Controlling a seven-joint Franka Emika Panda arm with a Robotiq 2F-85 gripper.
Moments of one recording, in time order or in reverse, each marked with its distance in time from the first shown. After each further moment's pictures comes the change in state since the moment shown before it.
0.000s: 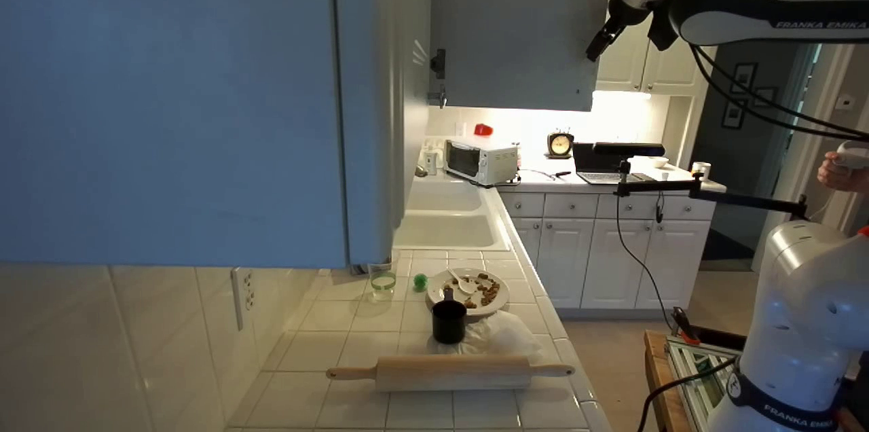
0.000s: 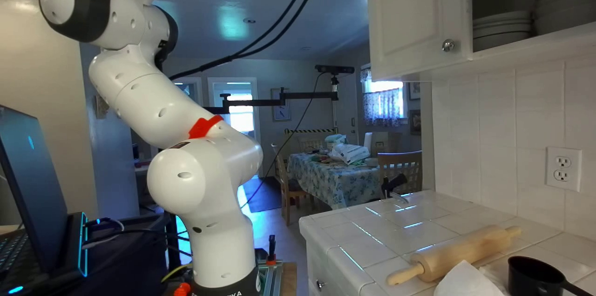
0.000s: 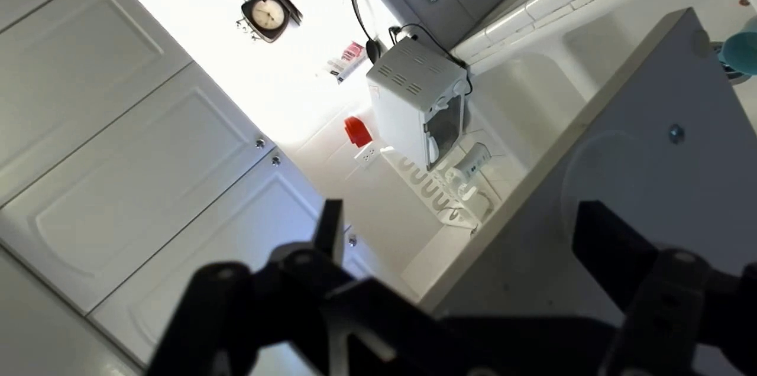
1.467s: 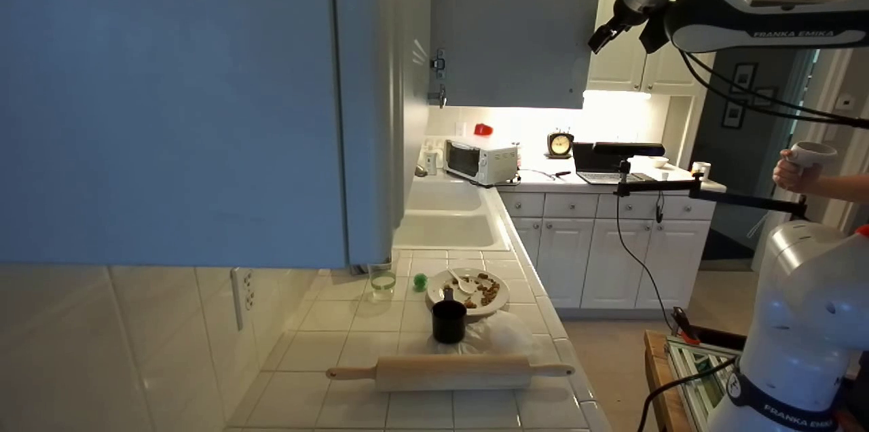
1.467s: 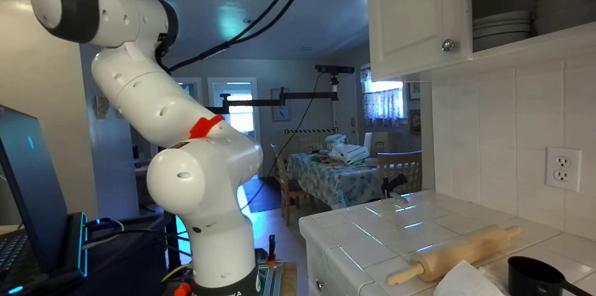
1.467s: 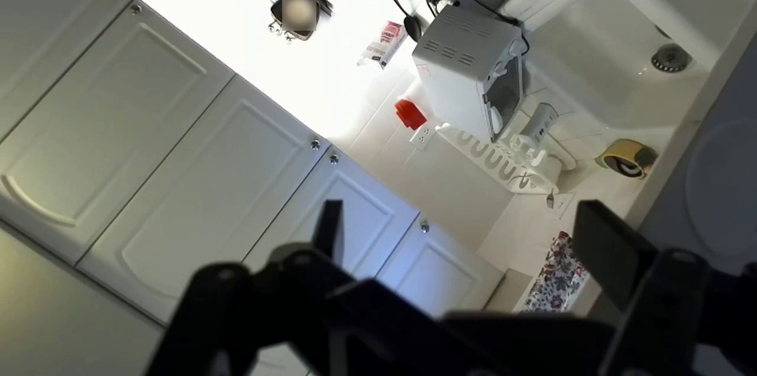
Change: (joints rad) arm -0.006 0.035 -0.163 0.026 -0.132 0.158 0.159
